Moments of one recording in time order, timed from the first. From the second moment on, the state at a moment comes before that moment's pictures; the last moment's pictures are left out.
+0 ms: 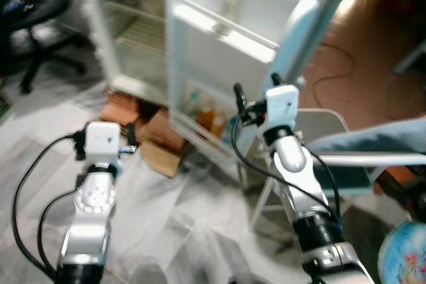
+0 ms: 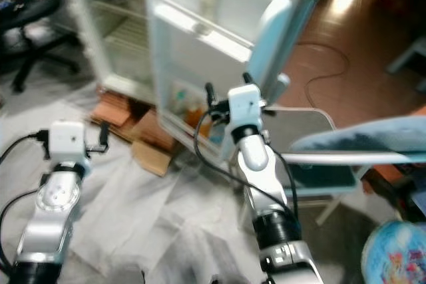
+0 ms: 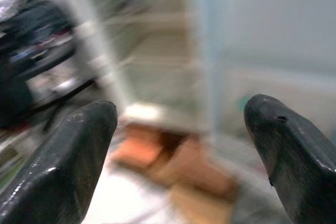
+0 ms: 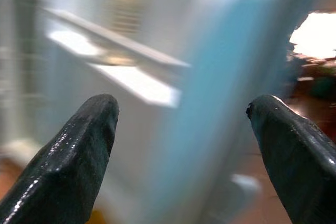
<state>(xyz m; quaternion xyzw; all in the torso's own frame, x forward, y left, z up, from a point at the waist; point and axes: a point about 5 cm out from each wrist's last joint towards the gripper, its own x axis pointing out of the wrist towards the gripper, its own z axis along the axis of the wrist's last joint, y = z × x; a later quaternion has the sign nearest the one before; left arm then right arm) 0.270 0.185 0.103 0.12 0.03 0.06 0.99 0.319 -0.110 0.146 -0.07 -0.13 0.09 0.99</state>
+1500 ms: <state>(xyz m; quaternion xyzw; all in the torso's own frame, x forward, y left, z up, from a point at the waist) 0.212 0.233 0.054 0.07 0.22 0.16 0.96 0.337 -0.035 0.184 0.14 -0.08 0.32 0.93</state>
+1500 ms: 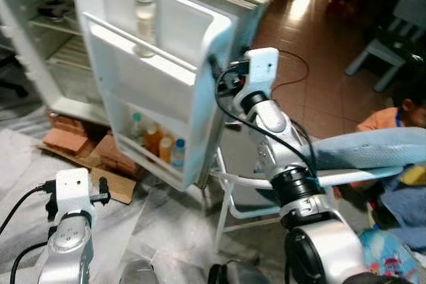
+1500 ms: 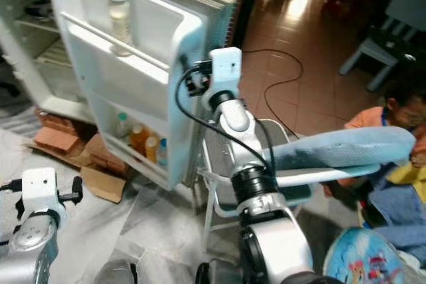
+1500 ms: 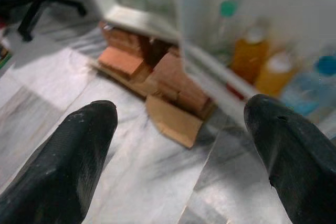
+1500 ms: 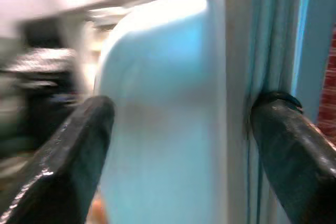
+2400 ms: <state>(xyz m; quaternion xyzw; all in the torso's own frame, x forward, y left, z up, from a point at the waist) 0.186 0.257 0.031 0.04 0.30 0.21 0.93 0.304 -0.130 0.107 -0.15 0.16 0.45 0.87</state>
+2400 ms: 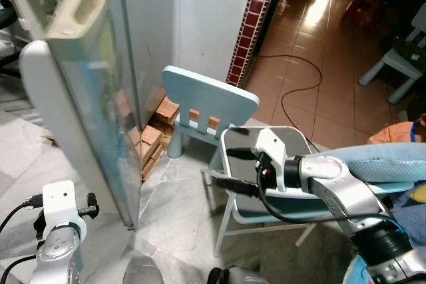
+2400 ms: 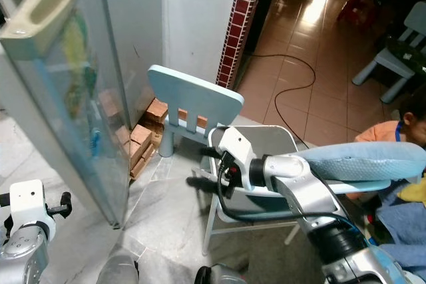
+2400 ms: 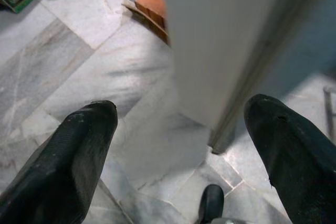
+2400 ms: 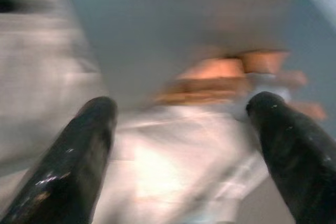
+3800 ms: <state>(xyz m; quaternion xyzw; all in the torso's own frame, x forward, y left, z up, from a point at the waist) 0.244 0.250 0.068 0.15 0.08 0.15 0.97 0.316 -0.102 0.098 -0.13 0.05 0.26 0.96</state>
